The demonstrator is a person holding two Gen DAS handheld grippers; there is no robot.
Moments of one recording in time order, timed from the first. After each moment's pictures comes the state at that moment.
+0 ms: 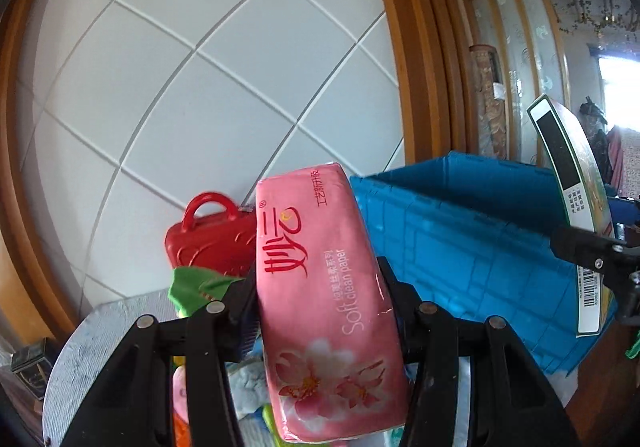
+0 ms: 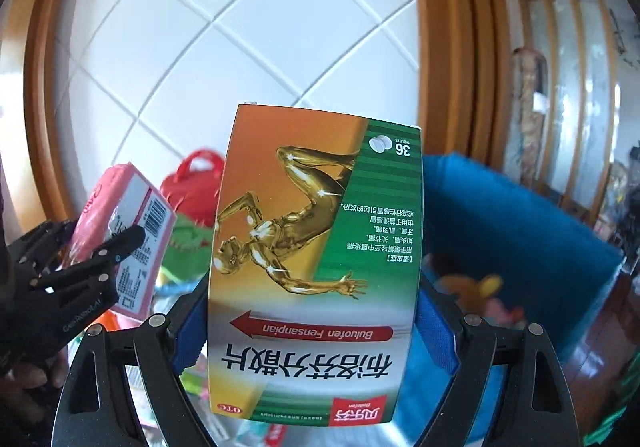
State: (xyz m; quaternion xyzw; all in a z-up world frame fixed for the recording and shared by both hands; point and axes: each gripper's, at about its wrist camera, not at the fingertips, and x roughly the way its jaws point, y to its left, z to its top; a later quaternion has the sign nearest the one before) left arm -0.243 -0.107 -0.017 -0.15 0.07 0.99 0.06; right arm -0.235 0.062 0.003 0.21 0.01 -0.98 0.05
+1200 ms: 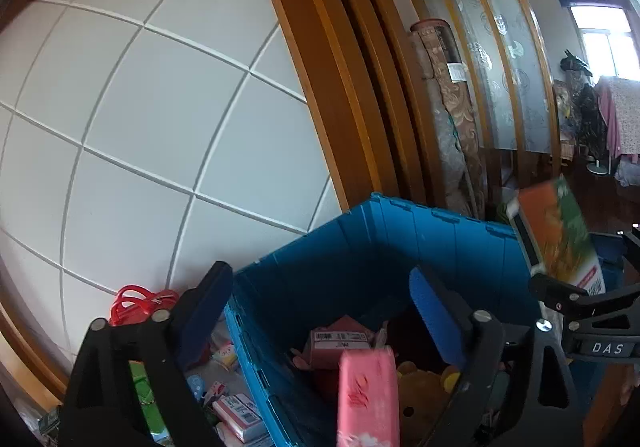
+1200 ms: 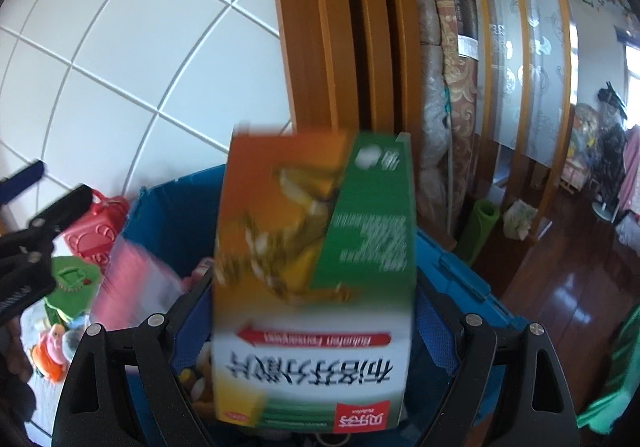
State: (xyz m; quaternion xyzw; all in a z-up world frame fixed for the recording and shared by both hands) left arm -0.364 0.203 0.066 -0.15 0.16 0.97 0.06; right arm -0.363 0.378 0.012 0.28 -0.06 -0.96 -0.03
